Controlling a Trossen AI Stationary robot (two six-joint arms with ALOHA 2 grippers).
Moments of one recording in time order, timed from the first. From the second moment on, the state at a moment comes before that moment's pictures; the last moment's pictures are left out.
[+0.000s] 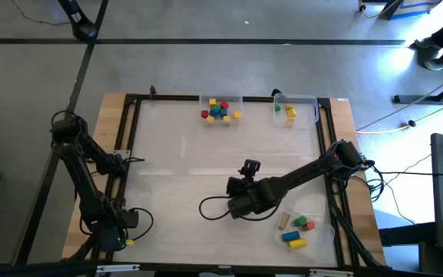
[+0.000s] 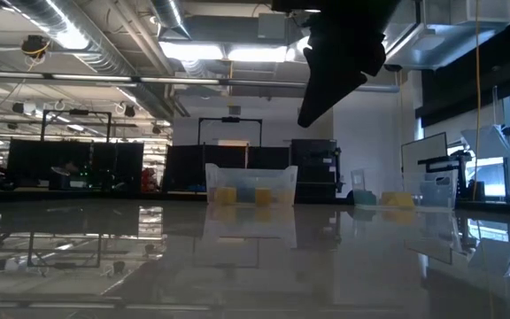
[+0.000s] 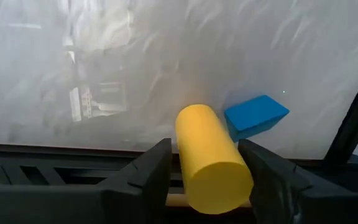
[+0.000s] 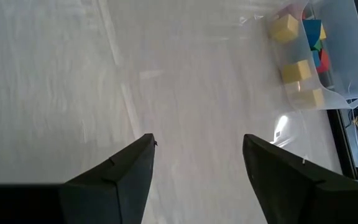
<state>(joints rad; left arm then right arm) -1.20 1.43 0.81 -0.80 0.09 -1.33 0.41 1.96 1.58 -0.99 0.69 0.48</state>
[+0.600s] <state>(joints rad) -1.14 1.36 0.84 -0.82 0.10 -1.30 0.41 1.96 1.62 -1.03 0.51 0.49</state>
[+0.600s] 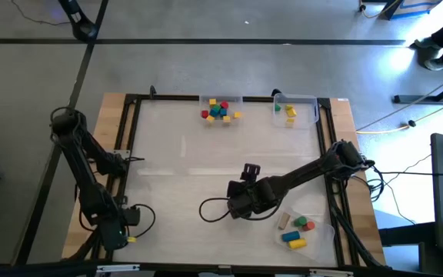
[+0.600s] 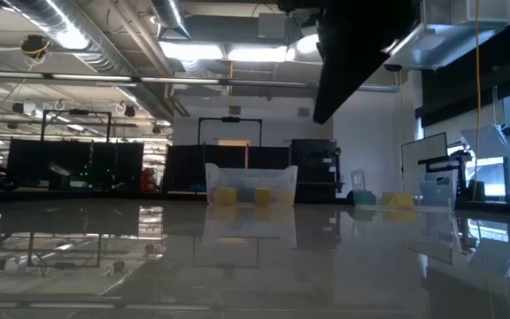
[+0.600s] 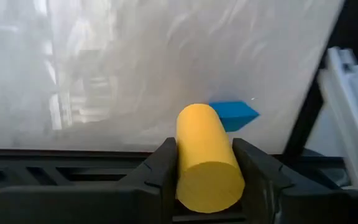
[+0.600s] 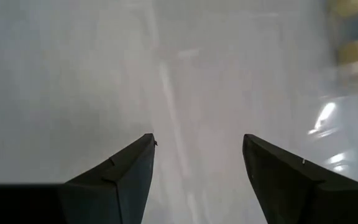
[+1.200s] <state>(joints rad) -0.85 1.08 0.86 -0.80 -0.18 -0.74 0.46 1.96 1.68 -0.99 0.54 0.44</state>
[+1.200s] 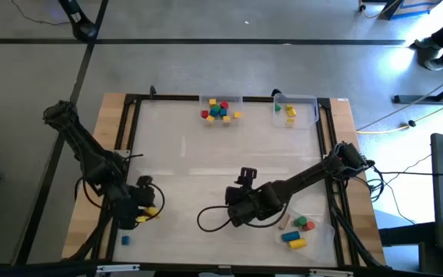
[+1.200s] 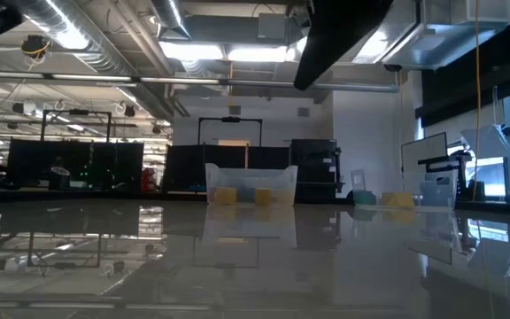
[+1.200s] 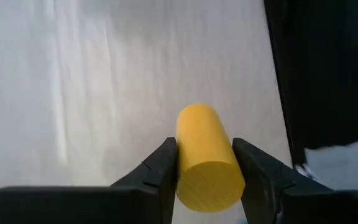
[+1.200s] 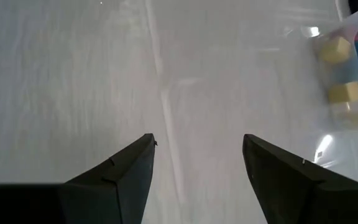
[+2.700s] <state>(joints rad) -0.50 0.92 0.43 0.36 -0.30 -0.04 0.33 1.96 1.52 0.16 0.37 -0.19</state>
